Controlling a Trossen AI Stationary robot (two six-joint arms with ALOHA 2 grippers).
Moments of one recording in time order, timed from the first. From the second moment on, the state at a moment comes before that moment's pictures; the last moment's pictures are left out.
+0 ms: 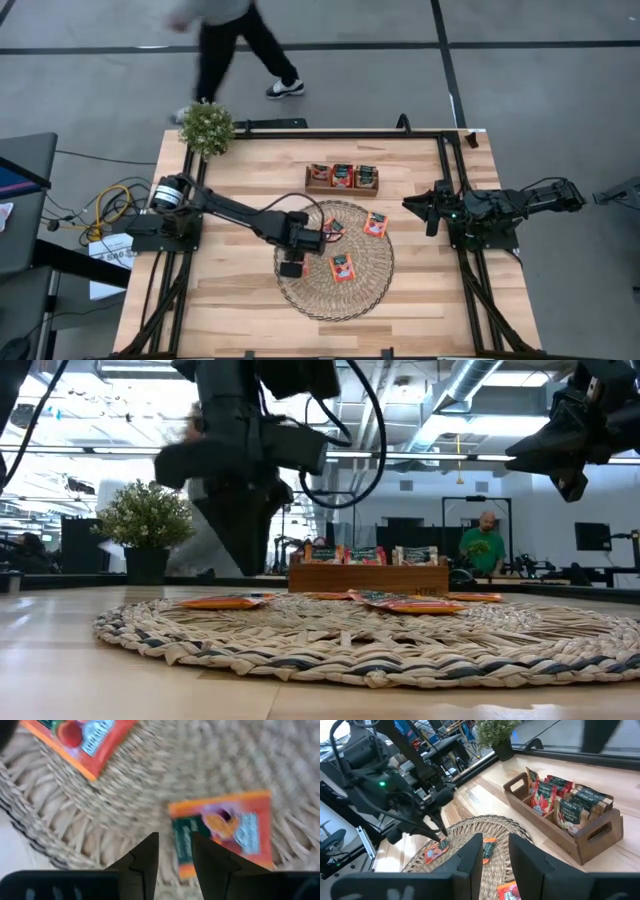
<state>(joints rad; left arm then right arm) -0.19 1.91 1.33 -0.76 -0.11 -0.06 0.22 0.19 0.22 -0.28 0.44 0.58</state>
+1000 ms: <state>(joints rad) -0.18 1.99 1.33 -0.72 -0.05 -0.12 0.22 0.19 0.22 -0.30 0.44 0.57</state>
